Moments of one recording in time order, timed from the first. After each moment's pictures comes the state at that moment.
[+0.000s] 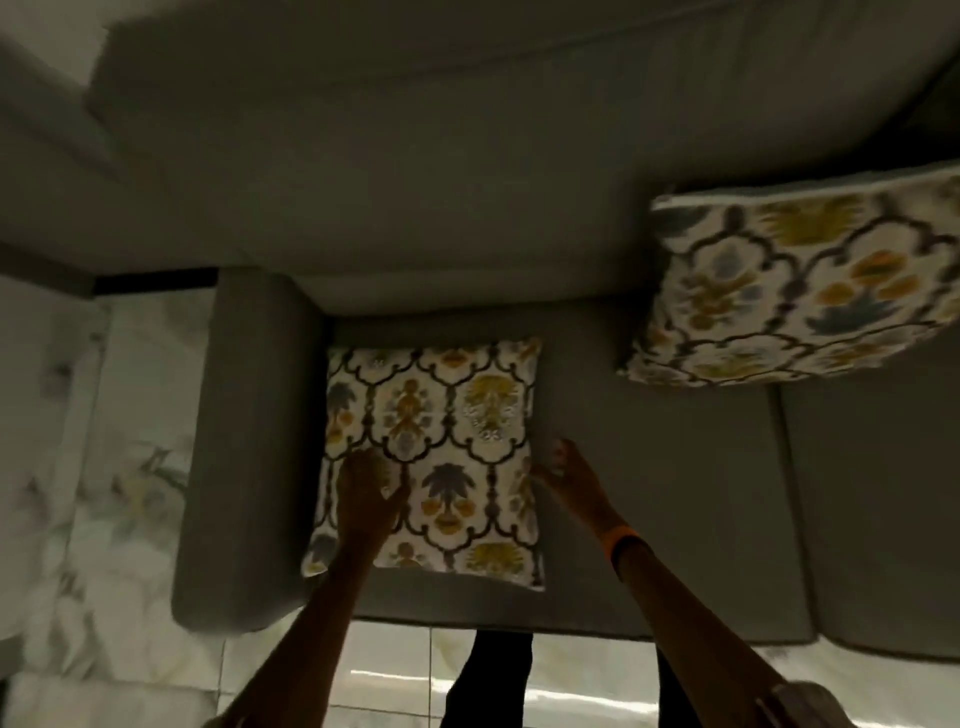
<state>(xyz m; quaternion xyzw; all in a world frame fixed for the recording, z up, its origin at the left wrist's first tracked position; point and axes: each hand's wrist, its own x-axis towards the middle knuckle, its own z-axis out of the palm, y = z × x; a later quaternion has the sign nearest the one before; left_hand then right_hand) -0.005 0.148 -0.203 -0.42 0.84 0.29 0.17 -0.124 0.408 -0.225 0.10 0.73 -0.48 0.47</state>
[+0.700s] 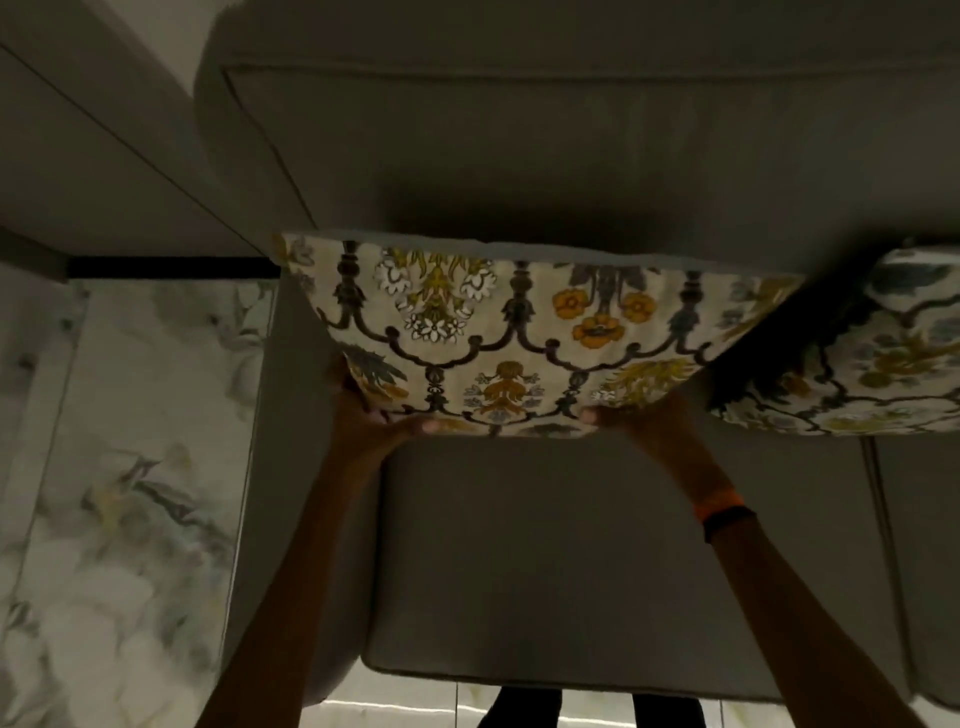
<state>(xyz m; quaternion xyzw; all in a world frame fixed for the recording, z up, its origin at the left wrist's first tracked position) -0.102 -0.026 -0.160 -0.29 0.73 0.62 -0.01 -0.211 0.276 -0.146 0.03 0.78 -0.56 0.27</state>
